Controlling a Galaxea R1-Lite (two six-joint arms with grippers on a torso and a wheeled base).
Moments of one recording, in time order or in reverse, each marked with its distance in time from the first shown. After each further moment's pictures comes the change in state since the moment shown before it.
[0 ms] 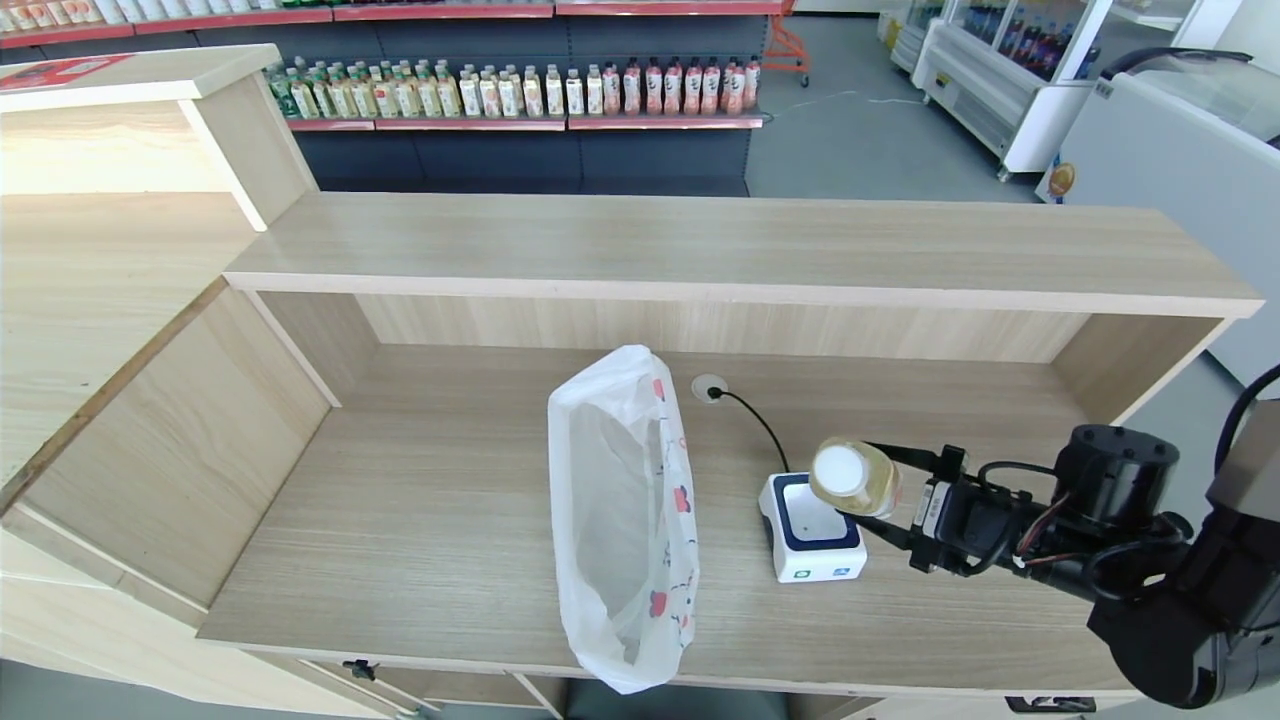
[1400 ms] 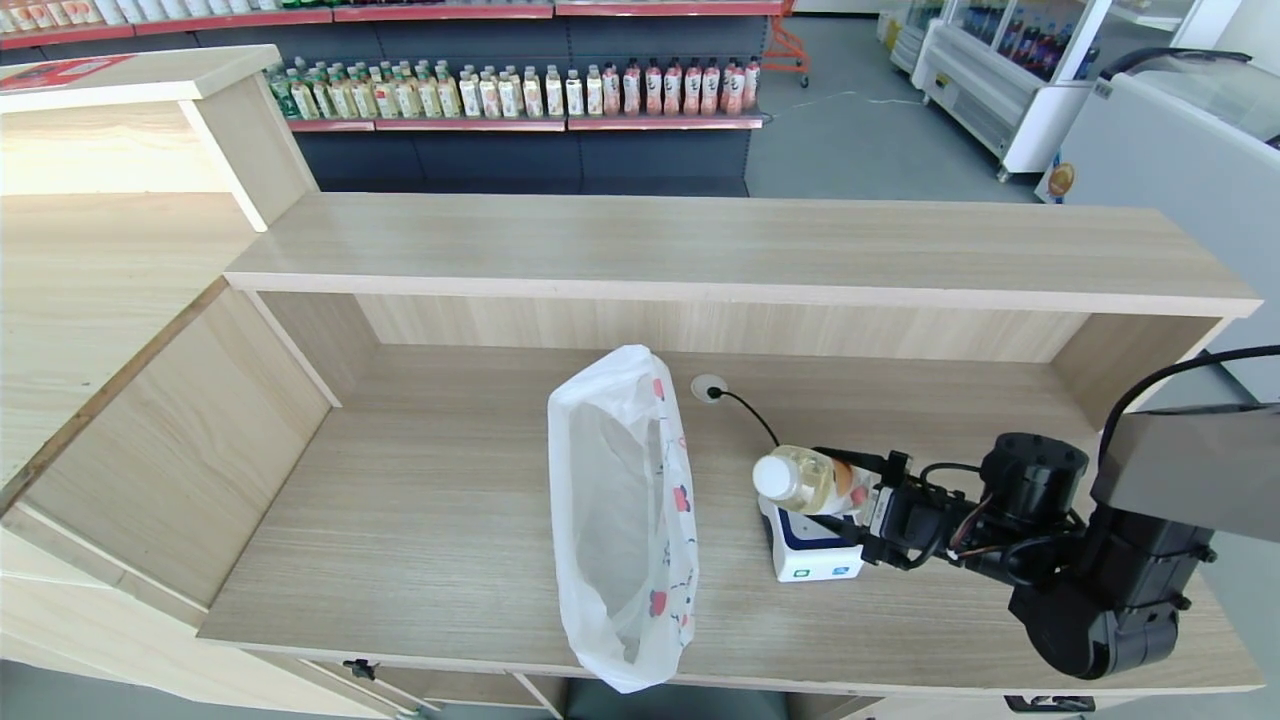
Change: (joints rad) left arm 0.000 0.000 0.000 0.000 0.000 0.000; right arm 0.029 0.212 -0.156 -0.059 0.029 0.004
